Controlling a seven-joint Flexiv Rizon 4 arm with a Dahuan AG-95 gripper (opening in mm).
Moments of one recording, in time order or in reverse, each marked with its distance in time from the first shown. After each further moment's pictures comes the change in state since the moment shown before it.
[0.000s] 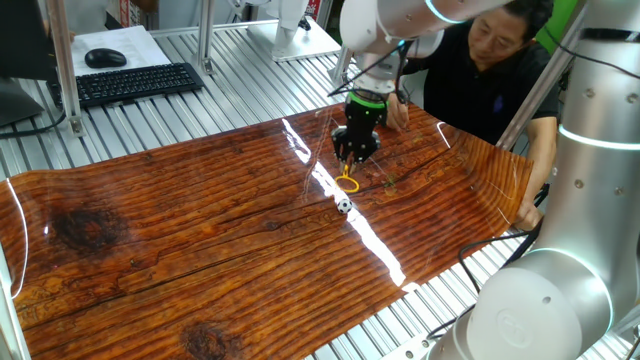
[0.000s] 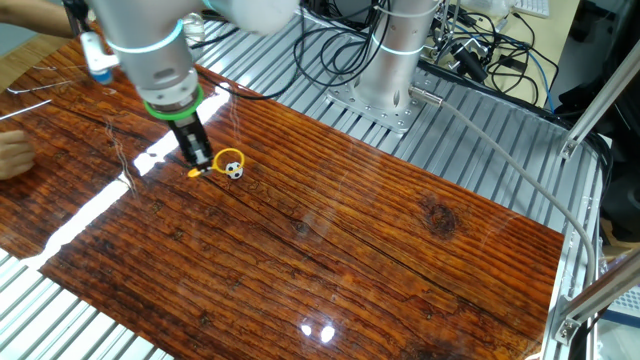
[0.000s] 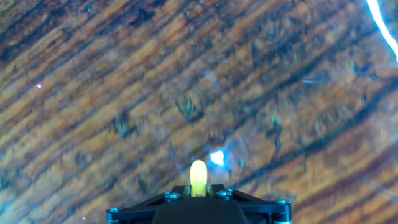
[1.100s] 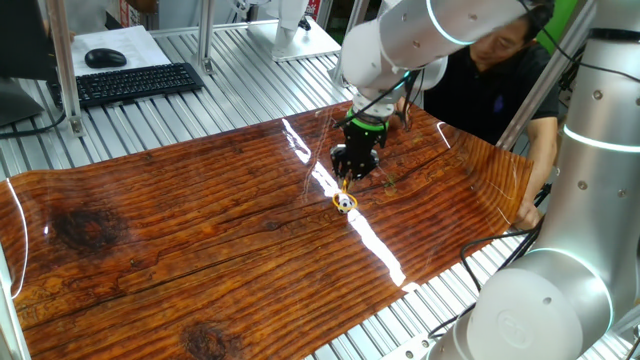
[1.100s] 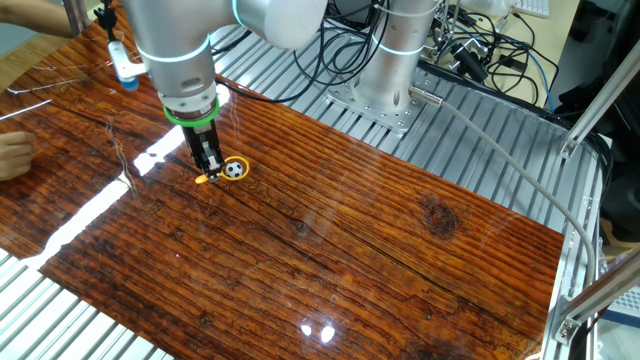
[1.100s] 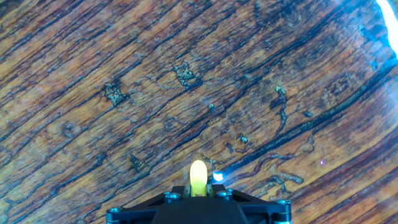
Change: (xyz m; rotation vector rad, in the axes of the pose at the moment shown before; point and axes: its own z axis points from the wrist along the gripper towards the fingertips) arm 0.002 -0.002 0.028 0.011 -0.078 -0.035
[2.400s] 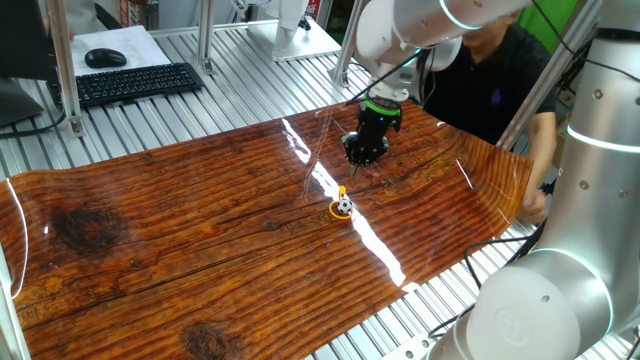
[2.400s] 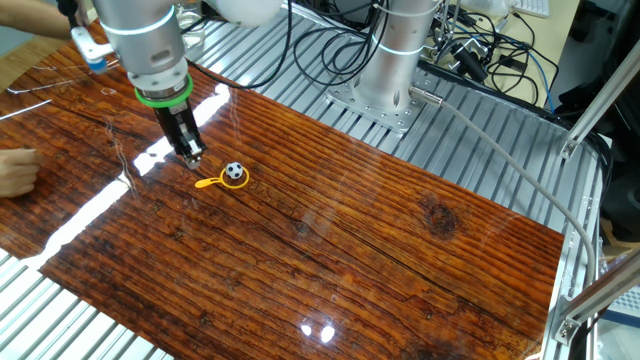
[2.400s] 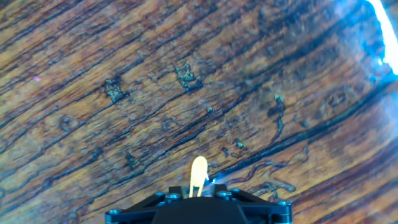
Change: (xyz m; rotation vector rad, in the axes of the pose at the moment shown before) arm -0.016 -0.016 -0.038 -0.051 0.016 -0.135
